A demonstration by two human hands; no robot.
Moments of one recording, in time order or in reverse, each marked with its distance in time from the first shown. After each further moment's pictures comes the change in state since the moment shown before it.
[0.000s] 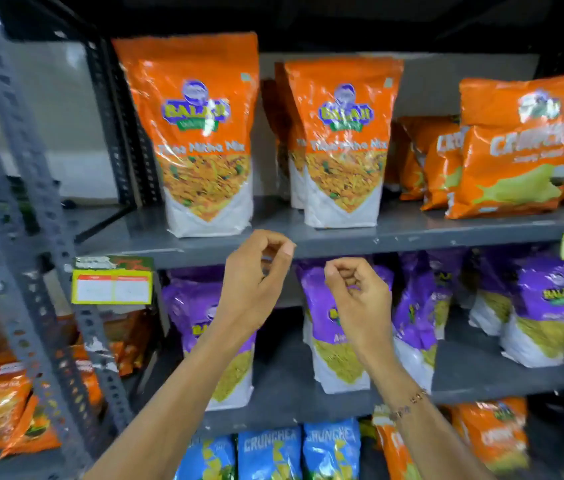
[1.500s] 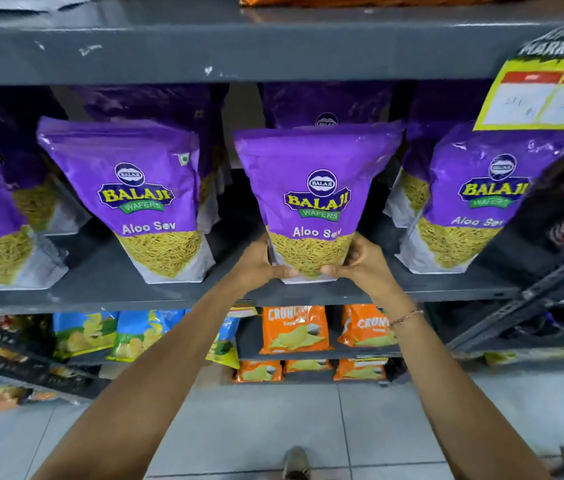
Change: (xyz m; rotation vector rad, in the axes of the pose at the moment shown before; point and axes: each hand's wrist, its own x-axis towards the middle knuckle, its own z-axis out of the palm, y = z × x) left_hand -0.102 -0.152 0.420 -0.147 -0.526 -0.813; right_hand 0.072 0.351 -0.335 0.137 -0.585 0.631
